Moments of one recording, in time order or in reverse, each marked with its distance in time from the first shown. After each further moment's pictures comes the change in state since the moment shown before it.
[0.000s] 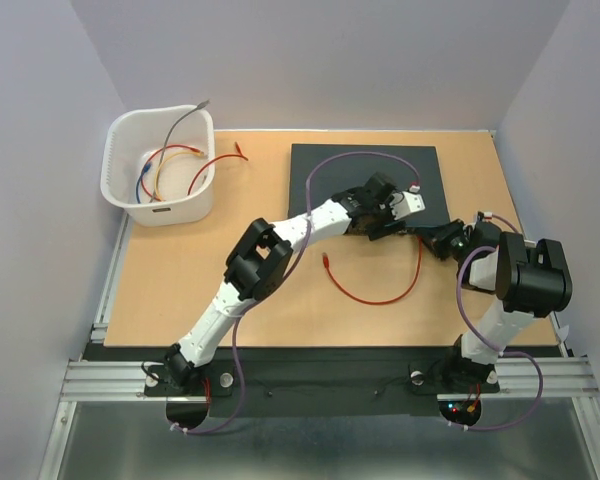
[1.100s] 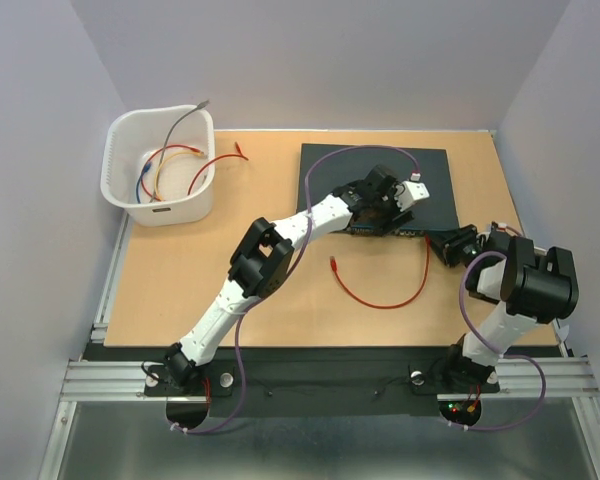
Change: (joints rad) left arm 0.008 0.080 0.173 -0.064 0.142 -0.165; right arm -0.118 -0.027 -0.064 0.068 -0.107 0.088
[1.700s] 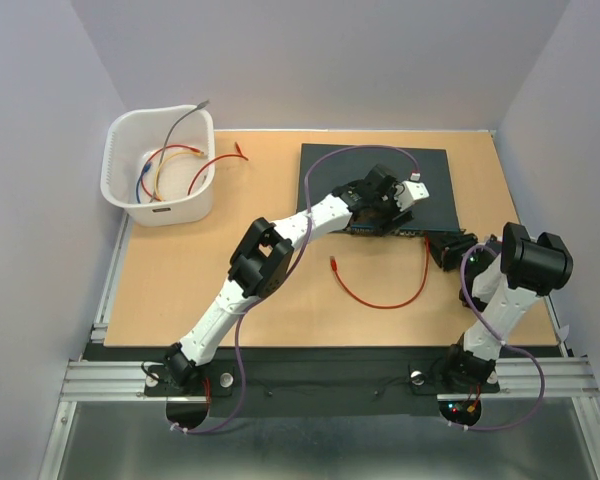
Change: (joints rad) left arm 0.002 0.000 0.000 0.001 0.010 0.000; right arm -0.005 0.239 -0.058 0.382 0.076 0.250
